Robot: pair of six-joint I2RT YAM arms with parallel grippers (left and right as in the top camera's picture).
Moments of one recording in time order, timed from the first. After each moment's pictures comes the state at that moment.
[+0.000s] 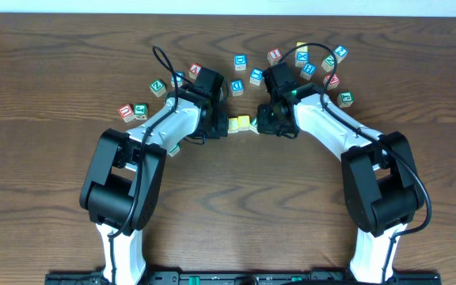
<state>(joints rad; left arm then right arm) -0.39 2.04 1.33 -0.60 0.15 -0.35 0.42 2.04 1.40 -0.65 -0.08 0.49</state>
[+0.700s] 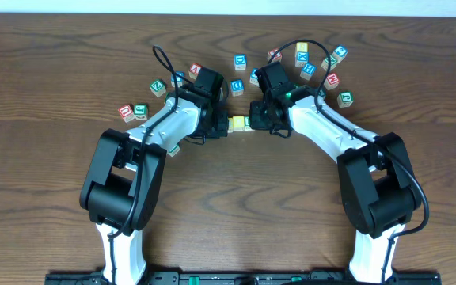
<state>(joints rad) -0.39 2.04 1.33 -0.60 0.15 -0.35 0.45 2.04 1.40 -0.56 -0.08 0.49</state>
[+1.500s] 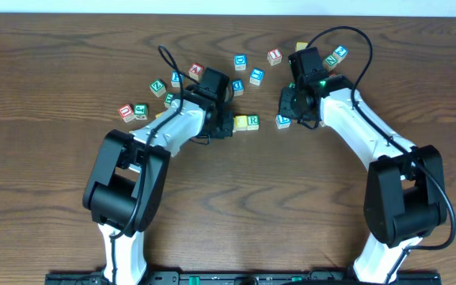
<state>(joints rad) -0.43 2.04 1.33 -0.56 0.15 -0.35 0.31 1.93 1.41 -0.67 0.03 0.48</state>
